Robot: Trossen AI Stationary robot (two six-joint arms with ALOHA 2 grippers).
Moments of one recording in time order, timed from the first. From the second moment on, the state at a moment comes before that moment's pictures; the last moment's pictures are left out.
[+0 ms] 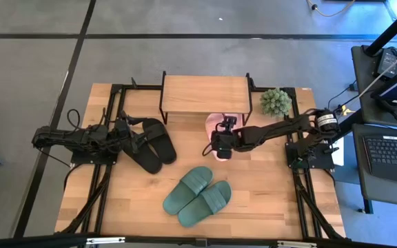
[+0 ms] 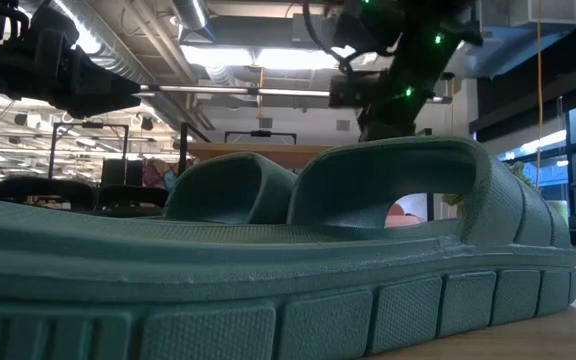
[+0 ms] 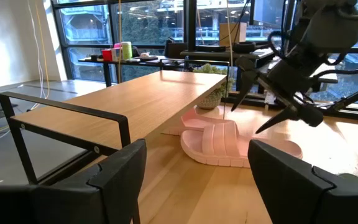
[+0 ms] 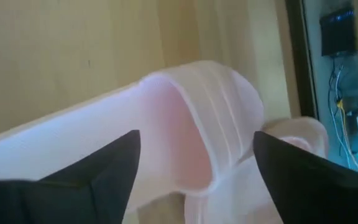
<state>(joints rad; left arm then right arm) -0.07 0.00 0.05 -0.05 -0.54 -0.01 0.07 1.72 1.10 -0.54 0.61 0.00</state>
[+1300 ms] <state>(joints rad) -0.07 0.00 0.05 -0.05 -0.54 -0.01 0.20 1.72 1.07 -0.64 -0.11 0.04</state>
